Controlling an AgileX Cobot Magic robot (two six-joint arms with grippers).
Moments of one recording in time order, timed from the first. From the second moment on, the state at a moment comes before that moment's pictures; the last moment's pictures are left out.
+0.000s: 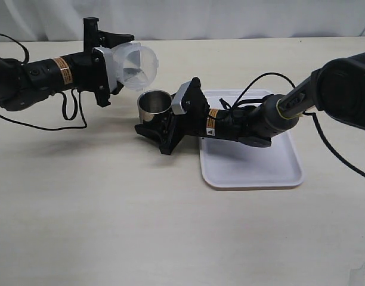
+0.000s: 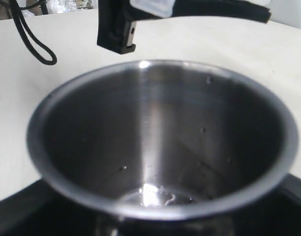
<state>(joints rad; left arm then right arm) -0.17 2.19 -1.13 0.86 -0.89 0.84 0.36 2.49 -1.31 -0.97 -1.02 0.40</state>
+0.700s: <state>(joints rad) -0.20 2.19 -1.18 0.79 -0.79 0.89 0.36 2.49 -1.31 -0.97 -1.02 0.40</state>
